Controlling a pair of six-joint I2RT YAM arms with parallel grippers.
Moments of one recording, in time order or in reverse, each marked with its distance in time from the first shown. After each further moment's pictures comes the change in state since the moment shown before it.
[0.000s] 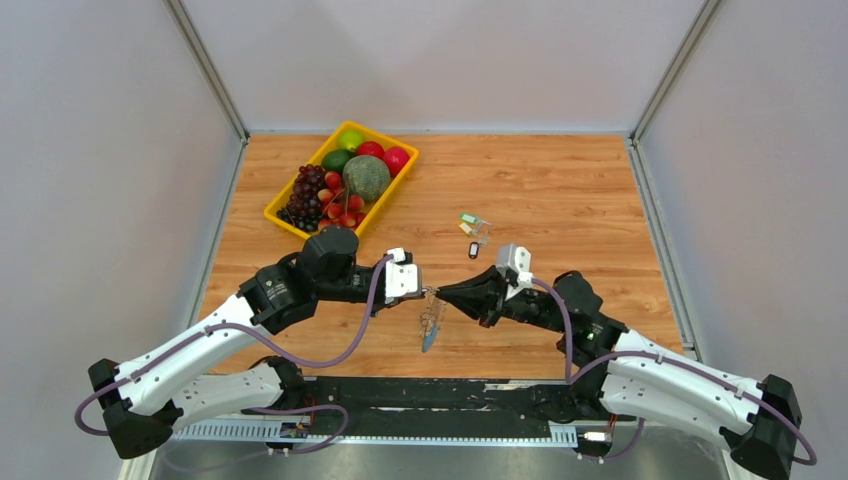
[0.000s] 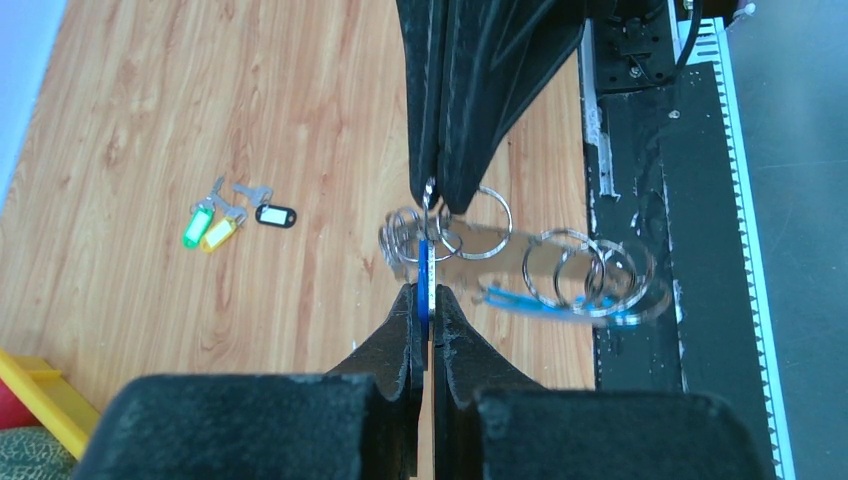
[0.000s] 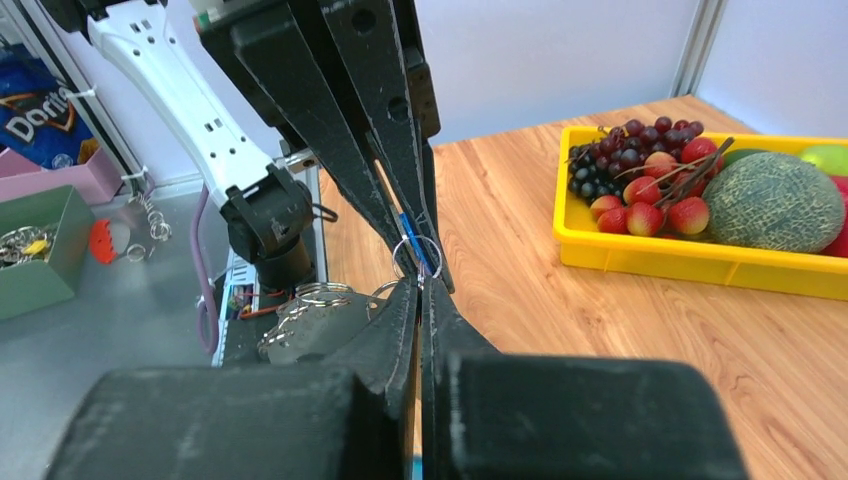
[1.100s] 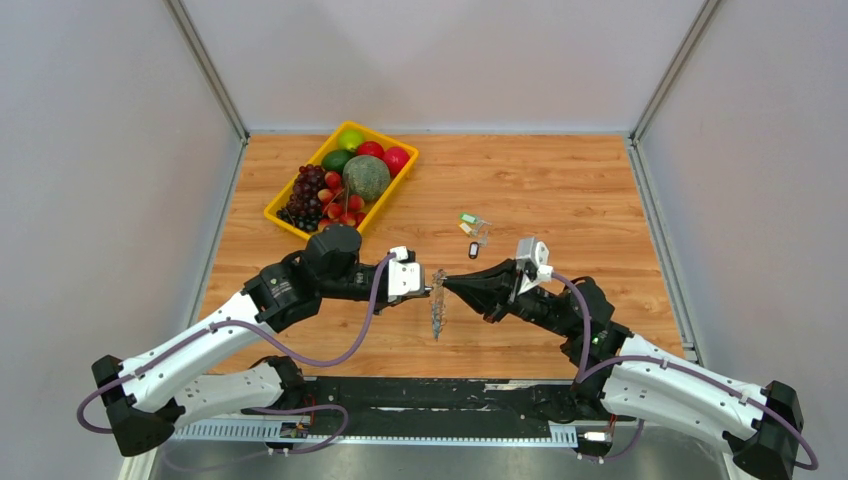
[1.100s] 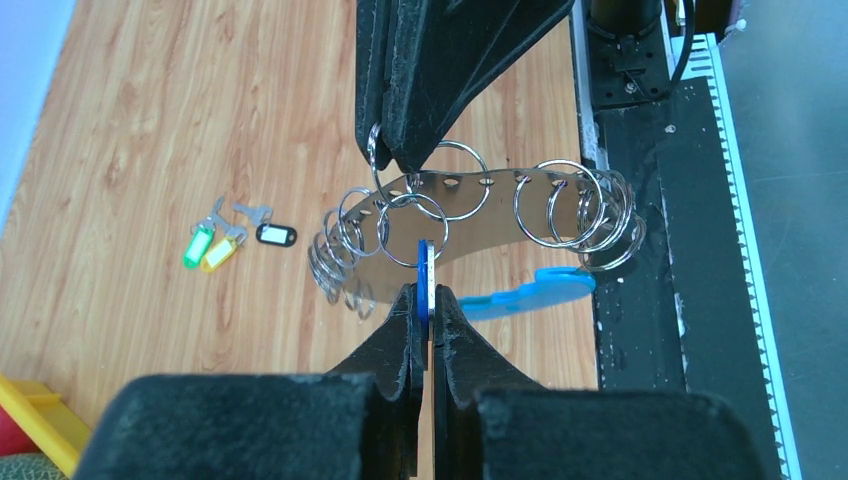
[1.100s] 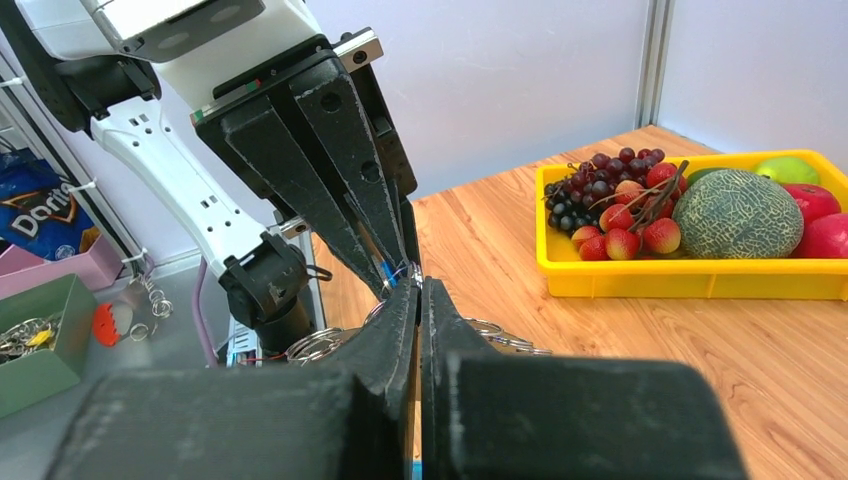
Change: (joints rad) left arm 0.000 0.020 0.000 0.039 0.026 0.000; right arm 0.001 -0.070 -0.035 0.087 0.120 0.100
